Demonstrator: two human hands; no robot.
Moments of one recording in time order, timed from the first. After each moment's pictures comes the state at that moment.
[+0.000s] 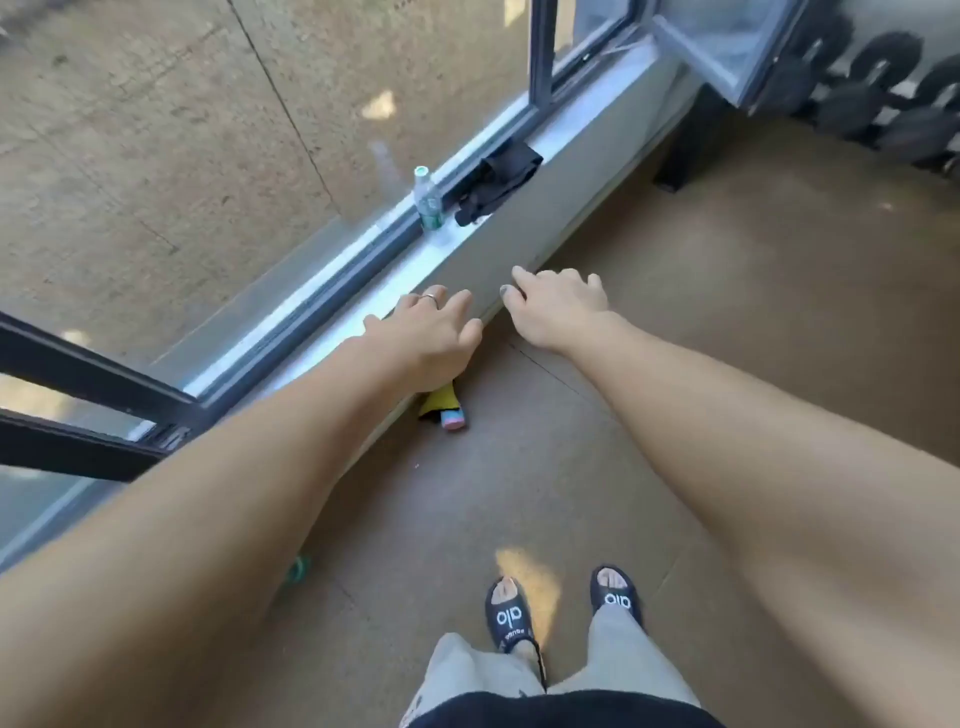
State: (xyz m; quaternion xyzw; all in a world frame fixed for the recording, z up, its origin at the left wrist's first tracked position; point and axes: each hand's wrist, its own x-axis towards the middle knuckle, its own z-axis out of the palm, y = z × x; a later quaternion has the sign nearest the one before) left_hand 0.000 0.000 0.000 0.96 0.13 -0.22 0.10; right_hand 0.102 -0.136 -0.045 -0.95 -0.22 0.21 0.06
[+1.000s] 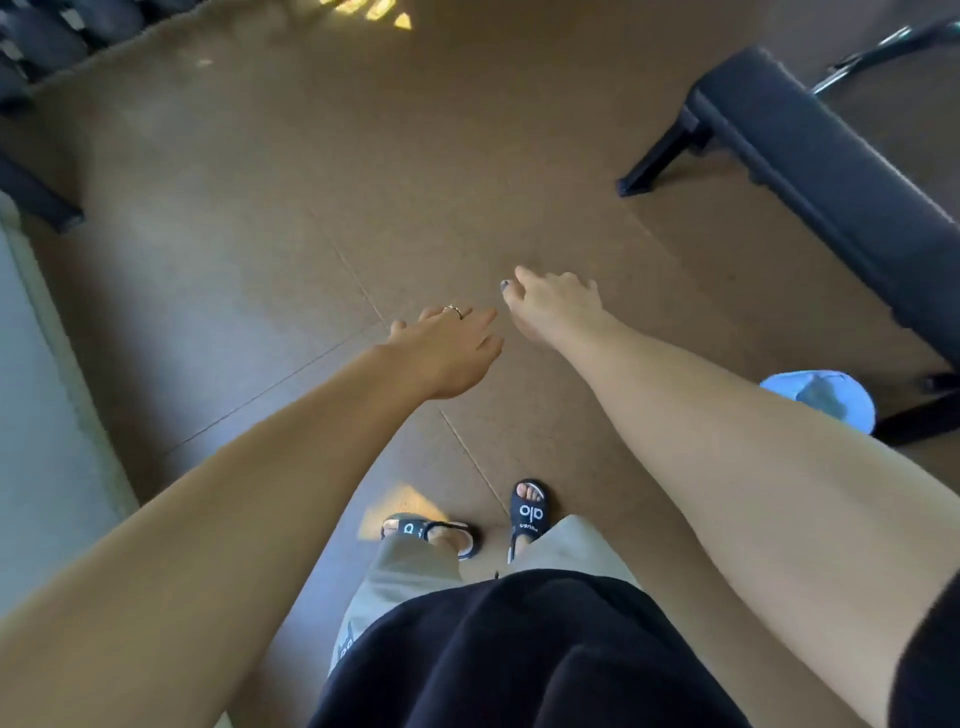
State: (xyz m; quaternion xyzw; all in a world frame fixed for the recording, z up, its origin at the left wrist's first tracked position) left_hand -0.251 -0.550 -0.070 0.79 -0.50 -0.34 -0.09; right_hand -0.340 -0.688 -0.137 -0.85 0.43 0.19 0.22
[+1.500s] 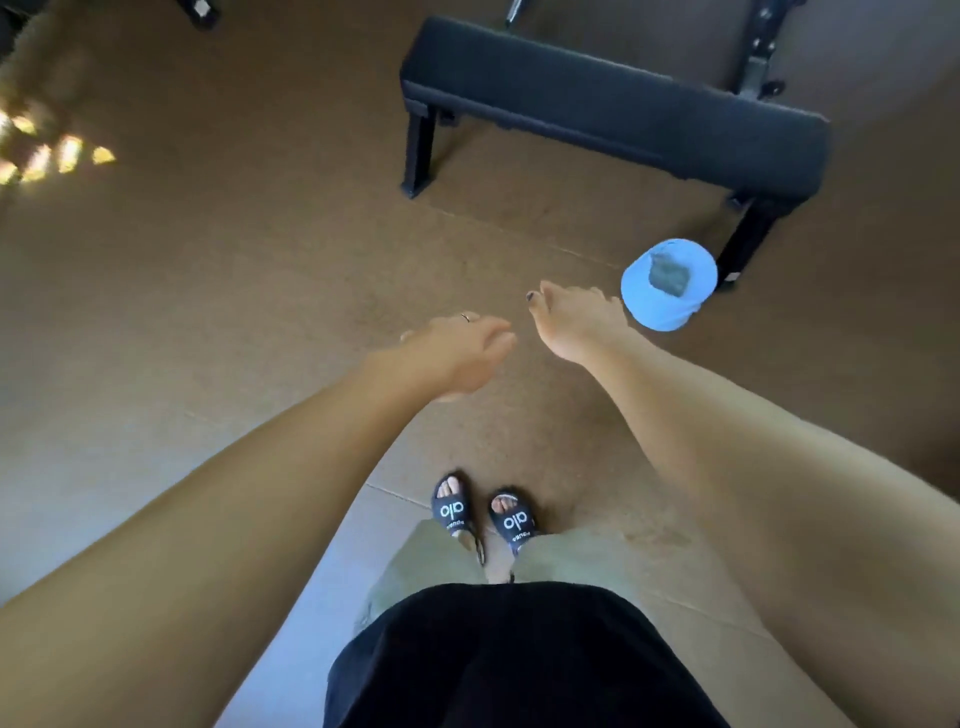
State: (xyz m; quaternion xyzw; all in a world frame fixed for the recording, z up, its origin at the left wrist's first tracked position) left_hand -0.388 -0.740 -0.105 0.60 -0.69 -0.38 -0.15; right_hand -0.567 -0.780 -0.155 -0.66 0.69 0.12 0.28
